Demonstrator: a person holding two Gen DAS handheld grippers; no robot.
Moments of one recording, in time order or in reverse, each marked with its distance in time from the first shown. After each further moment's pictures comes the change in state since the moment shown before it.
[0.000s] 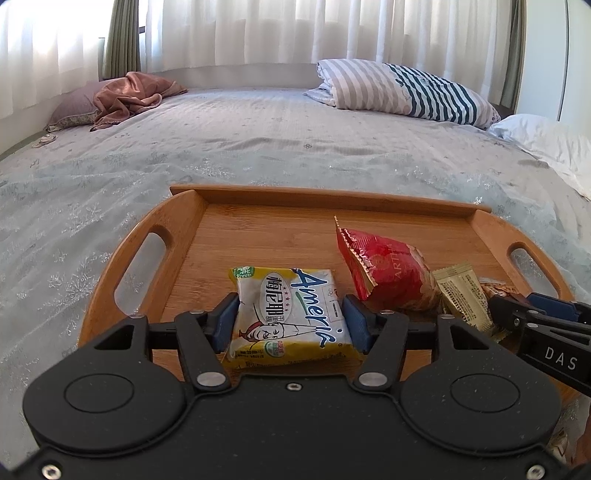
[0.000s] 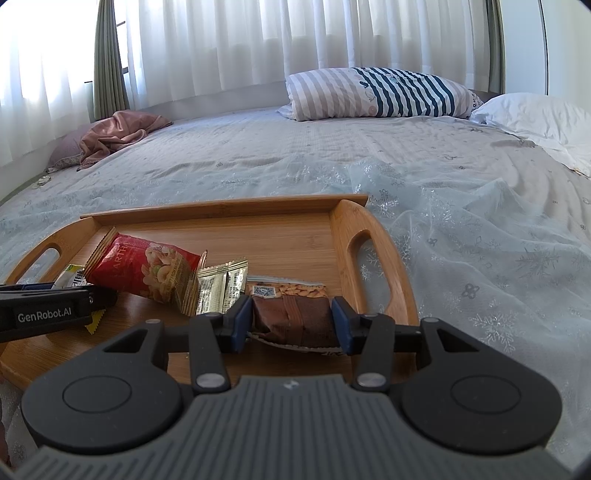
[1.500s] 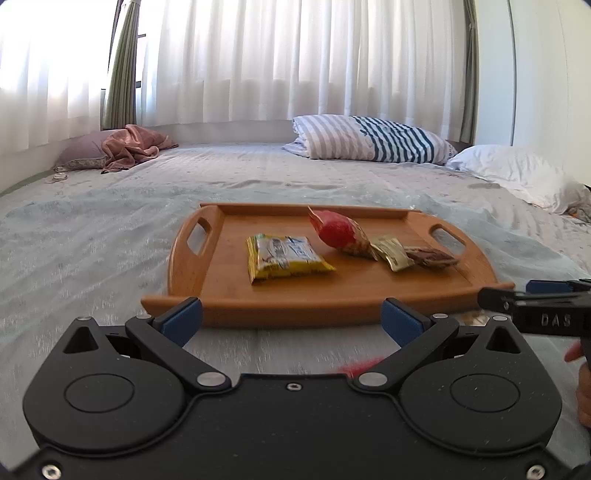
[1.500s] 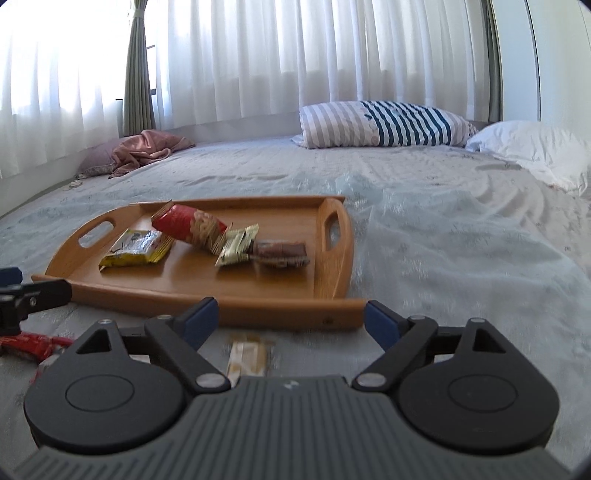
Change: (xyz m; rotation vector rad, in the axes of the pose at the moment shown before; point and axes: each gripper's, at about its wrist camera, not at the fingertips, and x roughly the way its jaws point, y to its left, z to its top) left arm -0.166 0.017 -0.101 0.041 -0.204 -0.076; right arm -0.117 -0.028 -0.064 -0.026 -0.105 0.054
